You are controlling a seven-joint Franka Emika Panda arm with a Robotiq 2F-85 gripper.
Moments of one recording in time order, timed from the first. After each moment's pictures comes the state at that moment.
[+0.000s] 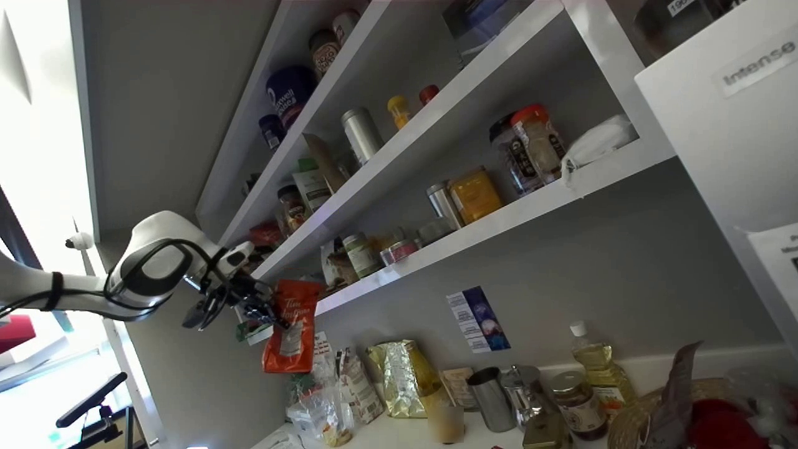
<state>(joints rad) 0.16 -0.34 0.13 -2.29 0.00 2.48 0.13</state>
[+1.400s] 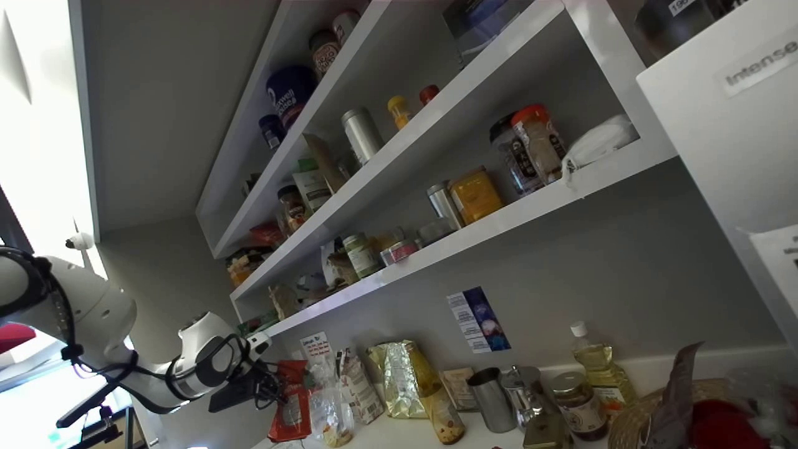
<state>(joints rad) 0.33 0.22 0.30 -2.17 -0.15 2.96 0.13</state>
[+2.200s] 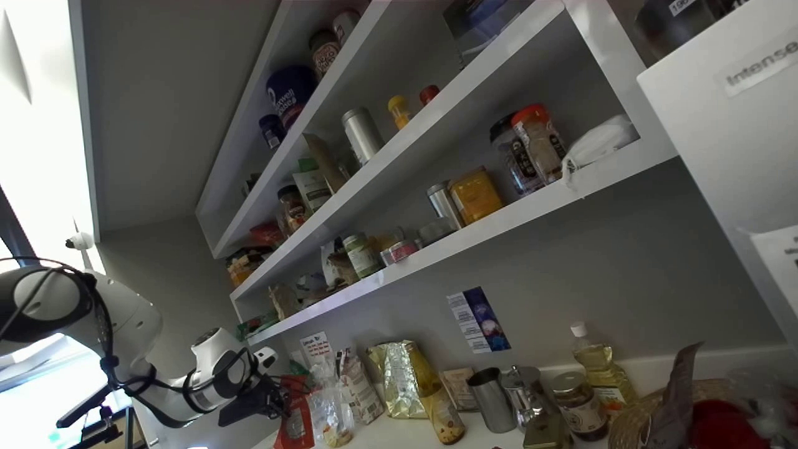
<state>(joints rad) 0.40 0.38 0.27 -2.06 -0.24 2.98 0.13</state>
